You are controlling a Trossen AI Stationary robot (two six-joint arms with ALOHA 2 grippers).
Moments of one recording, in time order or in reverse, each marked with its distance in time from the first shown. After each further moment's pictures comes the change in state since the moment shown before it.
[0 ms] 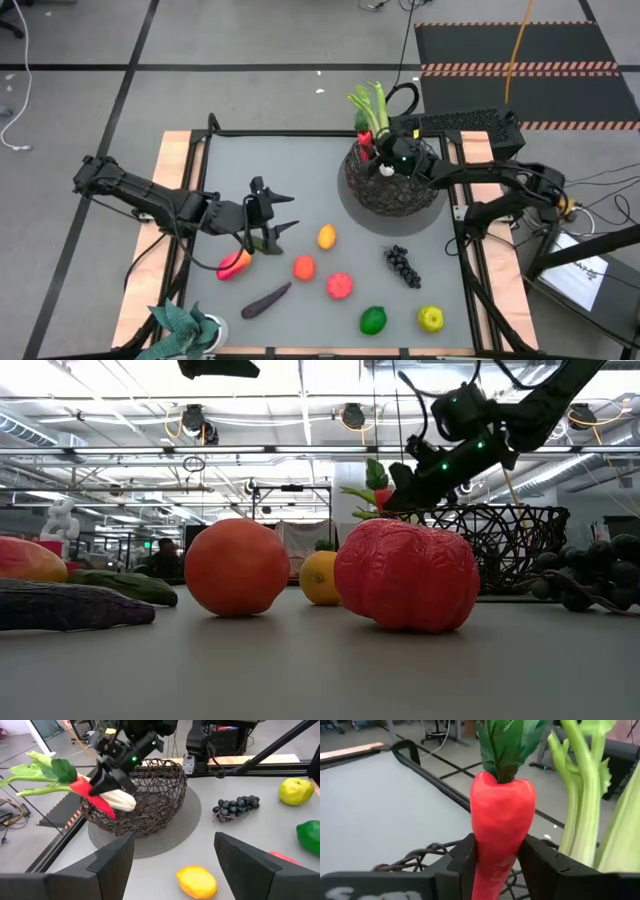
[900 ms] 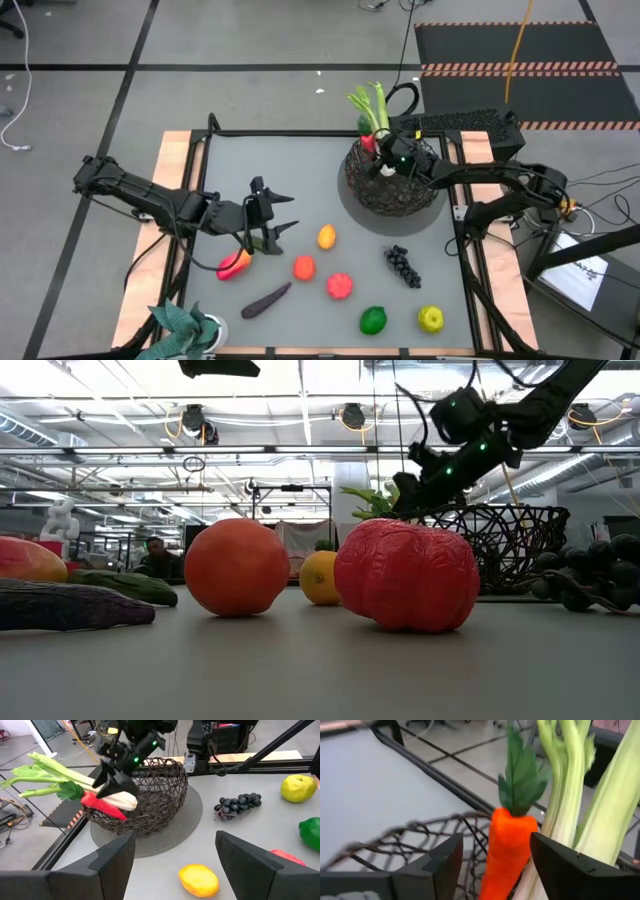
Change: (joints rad) left arm 0.000 0.000 0.000 0.002 0.000 0.014; right arm 0.003 -0.029 0.000 -0.102 0.054 -0.001
